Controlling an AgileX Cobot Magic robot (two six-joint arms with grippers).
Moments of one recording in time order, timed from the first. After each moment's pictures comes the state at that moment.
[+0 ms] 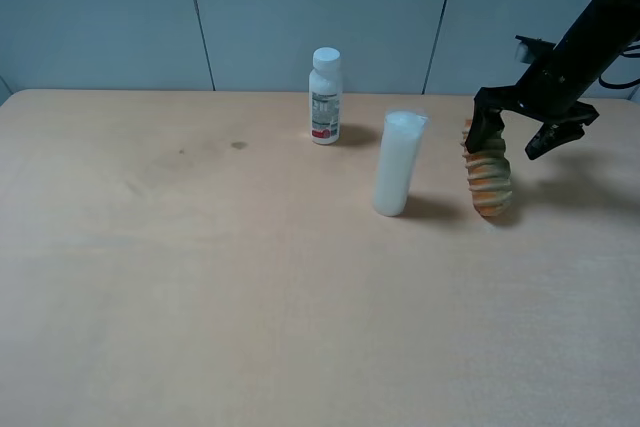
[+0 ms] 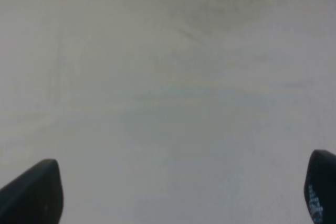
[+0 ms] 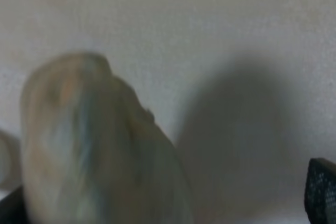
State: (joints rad) left arm 0.04 0.00 -0.50 -0.01 1.06 0.02; right arm 0.03 1.98 -1.44 0.27 0.94 -0.16
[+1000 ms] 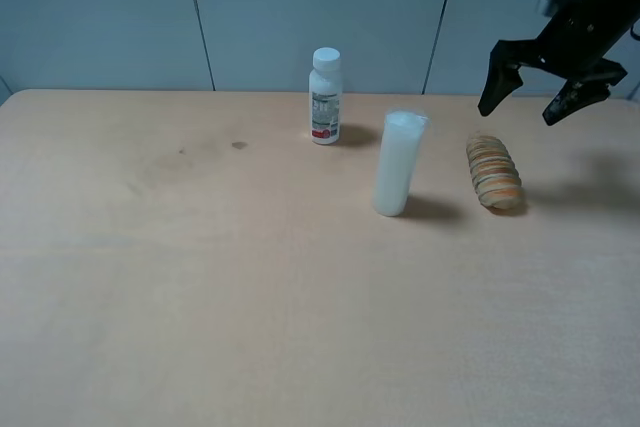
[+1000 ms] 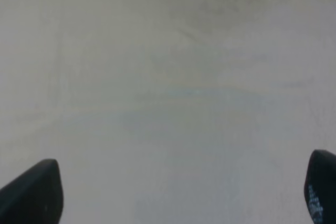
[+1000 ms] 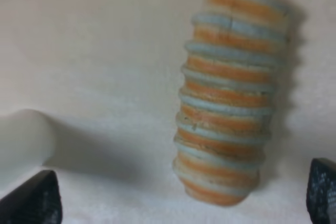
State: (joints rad) left arm 0.04 0.00 -0.50 -0.01 1.06 0.02; right arm 0.03 1.89 -1.58 0.25 1.12 -0.10
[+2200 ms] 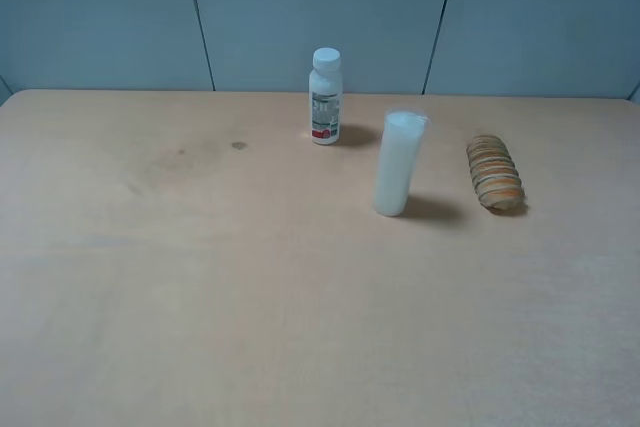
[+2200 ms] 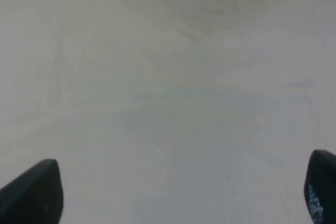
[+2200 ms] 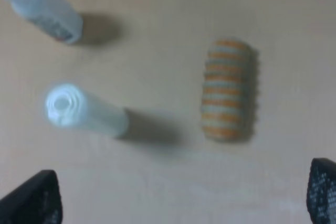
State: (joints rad) left arm 0.04 0.00 -0.50 -0.01 1.06 0.02; right arm 0.03 1.16 -1.37 0.23 1.21 -0.02
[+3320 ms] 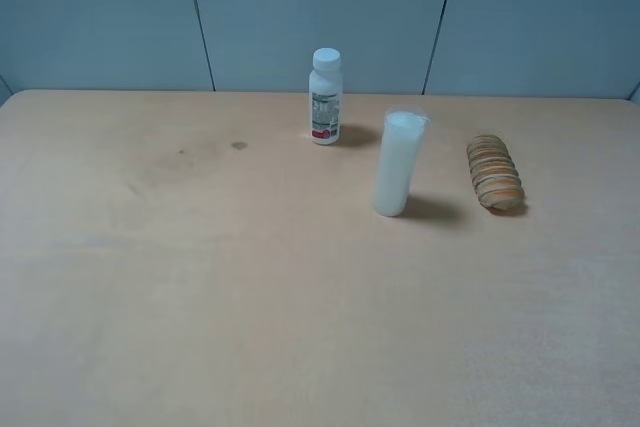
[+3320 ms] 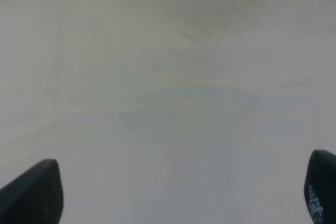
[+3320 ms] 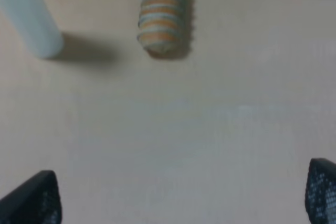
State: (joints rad) left arm 0.04 0.00 -0.50 -0.01 1.06 0.02; right arm 0.03 0.15 -0.60 0.07 1.12 -0.02
